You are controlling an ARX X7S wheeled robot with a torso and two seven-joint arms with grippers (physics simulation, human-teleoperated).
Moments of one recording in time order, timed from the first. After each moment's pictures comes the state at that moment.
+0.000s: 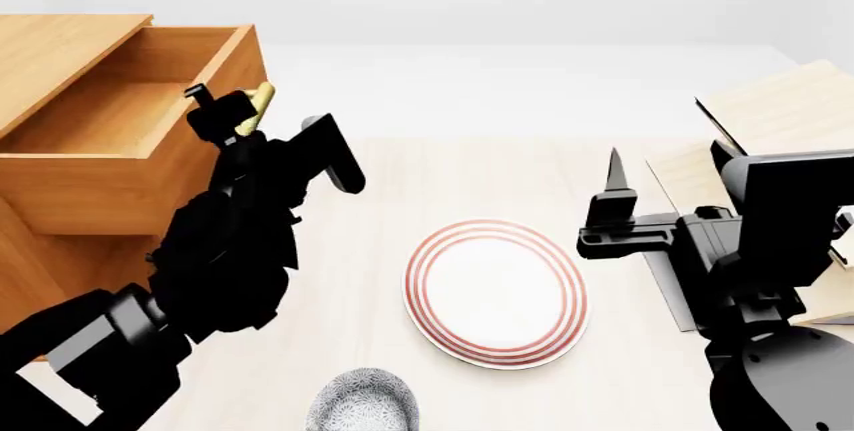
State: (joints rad) left arm -1.20 -0.36 1.11 -0.25 0.12 -1.14 -0.01; right arm 0.47 0.41 0.08 -0.81 0.56 1.11 0.32
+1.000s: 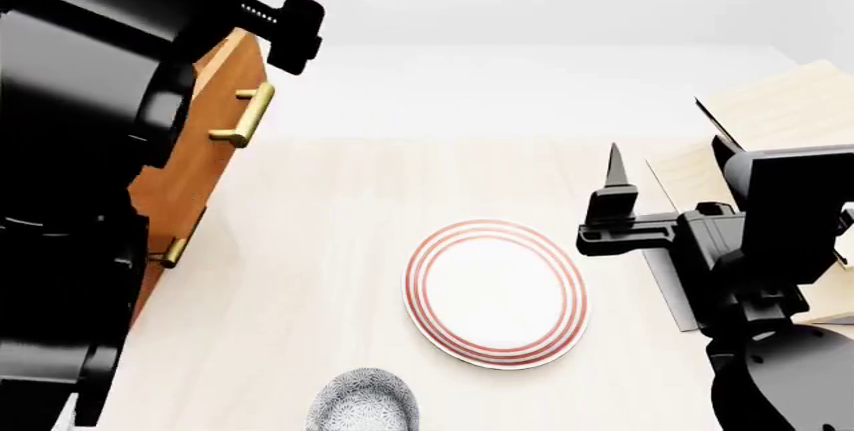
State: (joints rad) left arm -1.46 -0.25 0.48 -0.01 -0.04 -1.45 0.15; right arm 0.48 0.41 0.08 -0.82 0.60 1.12 0.34
